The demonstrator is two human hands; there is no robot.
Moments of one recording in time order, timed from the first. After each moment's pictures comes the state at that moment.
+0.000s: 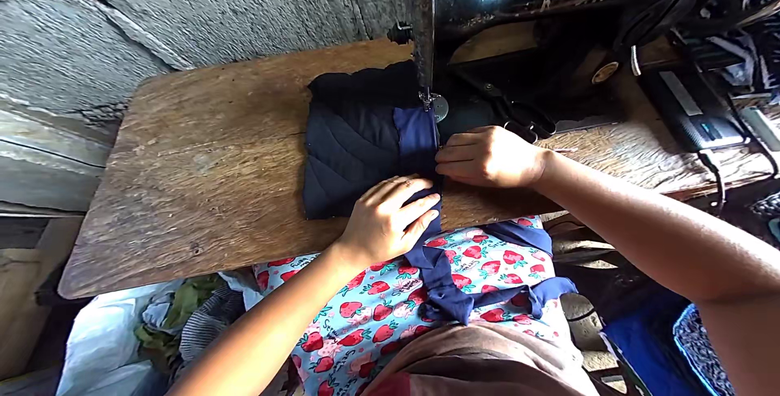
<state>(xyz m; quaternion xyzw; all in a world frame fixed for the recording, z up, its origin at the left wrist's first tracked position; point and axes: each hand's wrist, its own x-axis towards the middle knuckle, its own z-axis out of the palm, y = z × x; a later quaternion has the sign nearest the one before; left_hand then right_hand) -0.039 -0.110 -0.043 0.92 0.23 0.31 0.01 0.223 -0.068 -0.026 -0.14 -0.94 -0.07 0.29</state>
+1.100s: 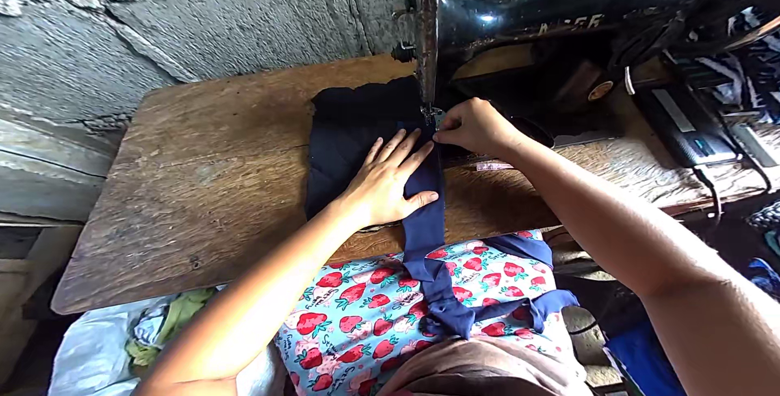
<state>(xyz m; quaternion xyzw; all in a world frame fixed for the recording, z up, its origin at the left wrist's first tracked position) -0.029 -0.042 -0.024 0.94 0.31 0.09 0.05 0.208 -0.025 0.008 -0.60 -0.71 0.29 0.23</state>
